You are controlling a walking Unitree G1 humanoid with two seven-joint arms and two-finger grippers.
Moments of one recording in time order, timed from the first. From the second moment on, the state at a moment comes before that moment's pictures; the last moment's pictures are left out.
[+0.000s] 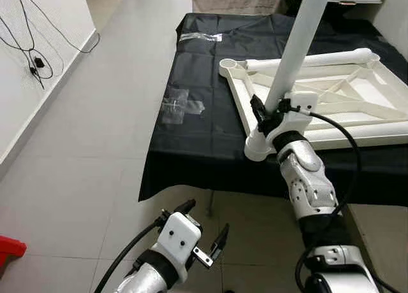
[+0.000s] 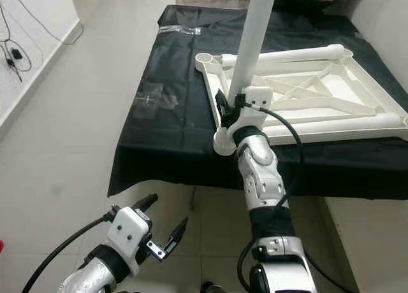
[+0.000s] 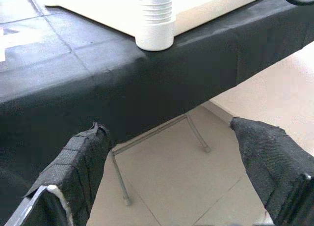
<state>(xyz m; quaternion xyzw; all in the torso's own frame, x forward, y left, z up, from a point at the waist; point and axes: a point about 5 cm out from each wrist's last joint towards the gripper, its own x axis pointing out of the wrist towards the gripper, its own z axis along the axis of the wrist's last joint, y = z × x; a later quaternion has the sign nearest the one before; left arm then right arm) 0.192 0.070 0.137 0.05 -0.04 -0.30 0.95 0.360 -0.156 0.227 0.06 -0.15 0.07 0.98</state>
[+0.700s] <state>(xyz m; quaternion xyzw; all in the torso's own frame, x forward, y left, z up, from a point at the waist) 0.192 0.070 0.137 0.05 -0.04 -0.30 0.95 0.363 -0.124 0.222 0.13 -0.09 -0.32 0.93</state>
